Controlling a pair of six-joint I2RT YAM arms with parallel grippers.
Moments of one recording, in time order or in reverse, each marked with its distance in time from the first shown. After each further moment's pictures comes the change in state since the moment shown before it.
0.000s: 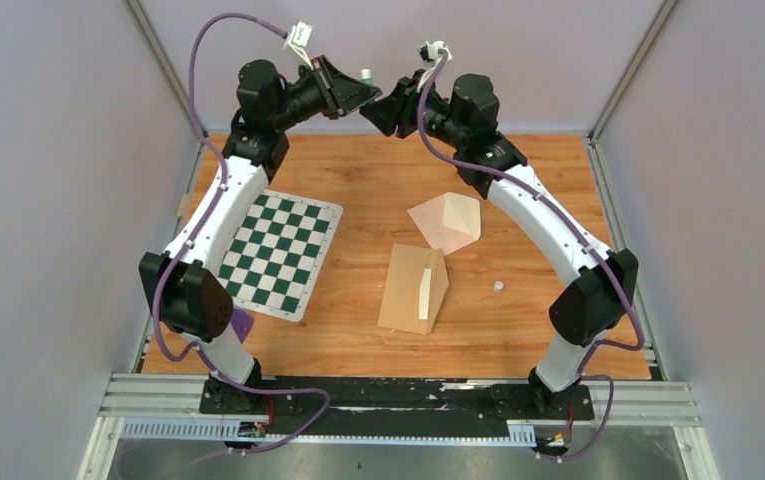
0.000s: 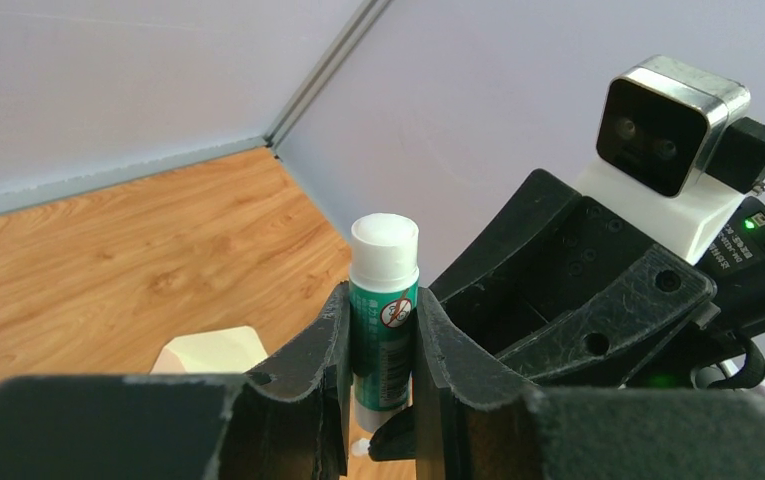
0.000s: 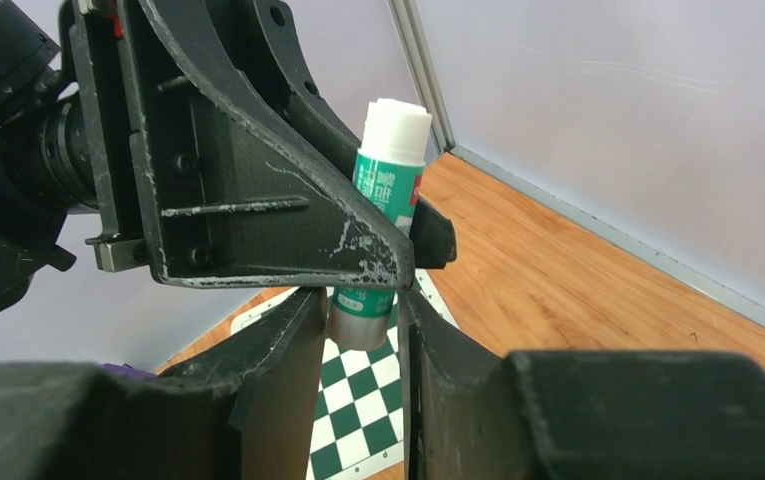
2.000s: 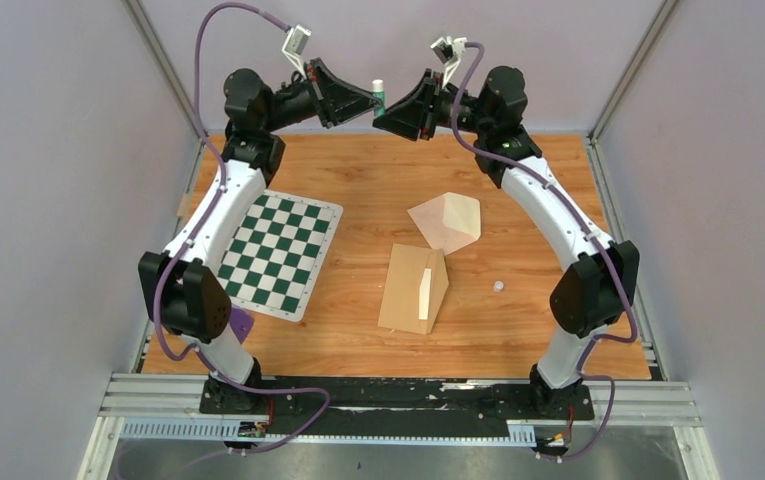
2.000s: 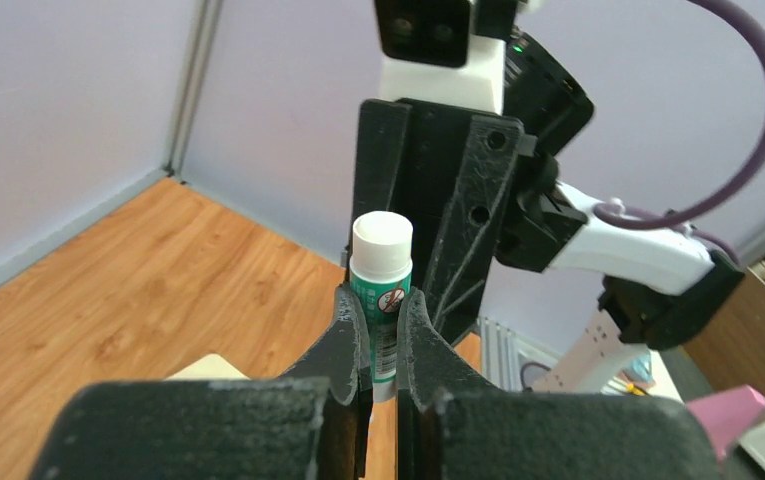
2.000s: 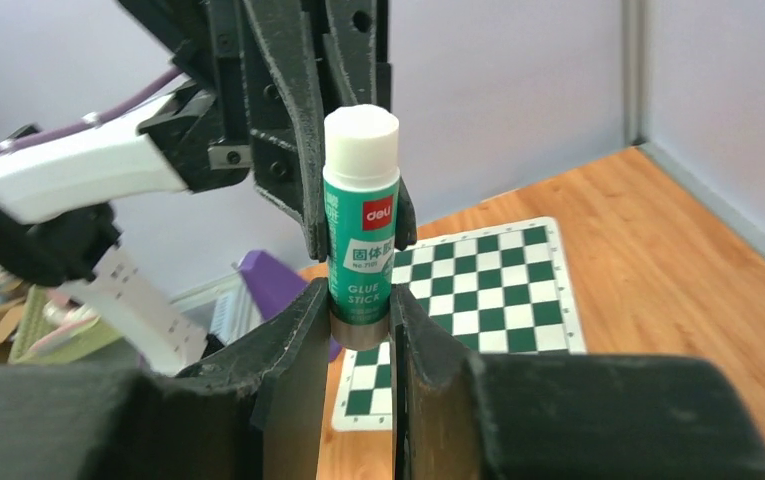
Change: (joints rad) left arm 0.041 -0.010 -0.065 0.324 0.297 -0.022; right arm -0.129 0.028 -0.024 0.229 -0.532 0.191
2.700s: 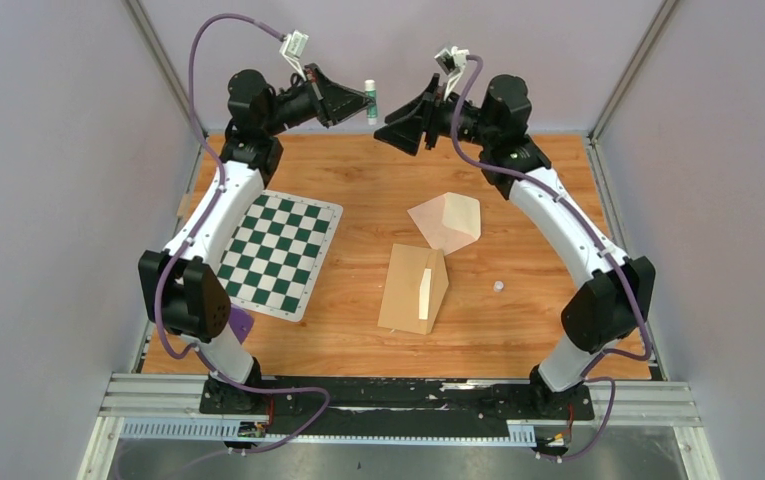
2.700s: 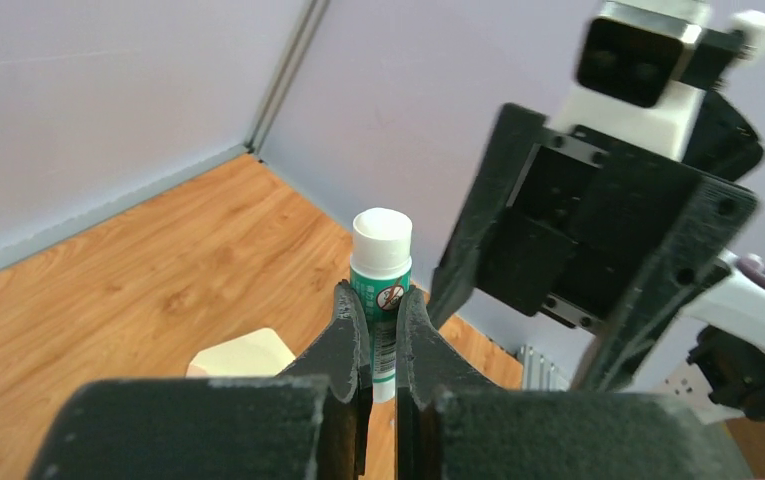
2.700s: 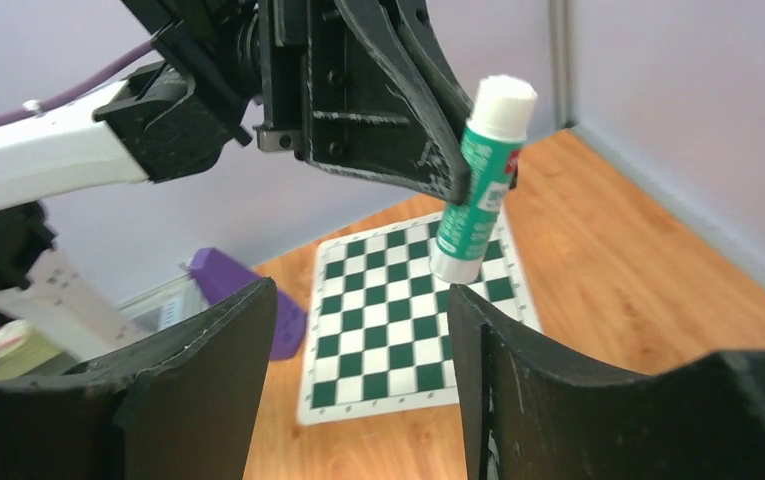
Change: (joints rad) left arm 0.014 0.000 -0.038 -0.106 -0.090 0.077; right arm -0.001 -0.077 -0.092 -0.082 0.037 -0.090
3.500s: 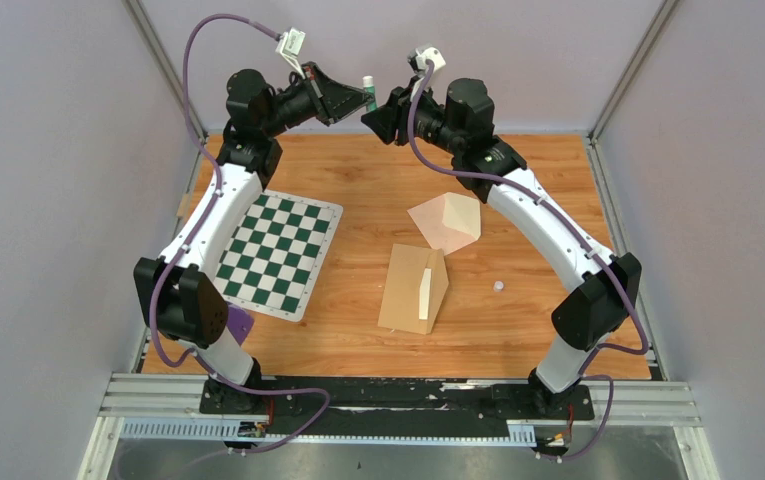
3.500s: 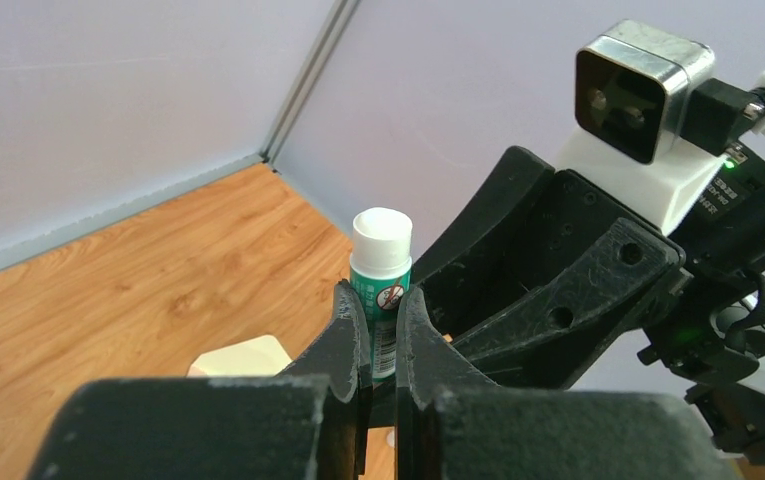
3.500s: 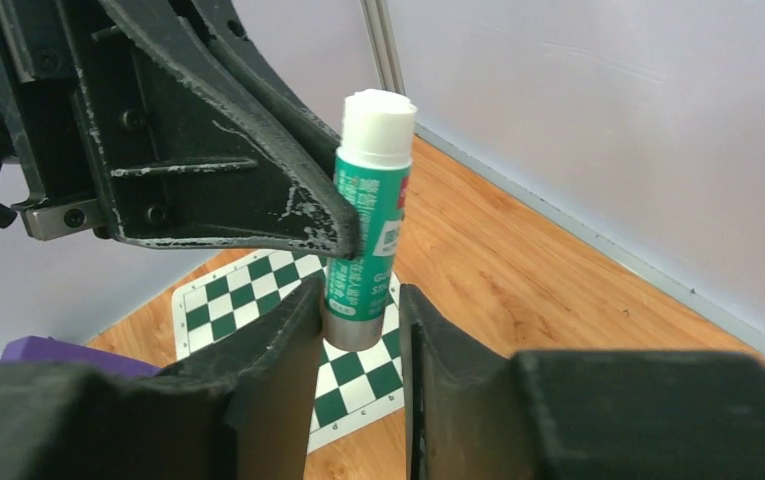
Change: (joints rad) left arm -0.015 -0.035 0.000 -0.067 -0.098 0.005; right arm 0.160 0.026 0.106 -0.225 0.568 -0.259
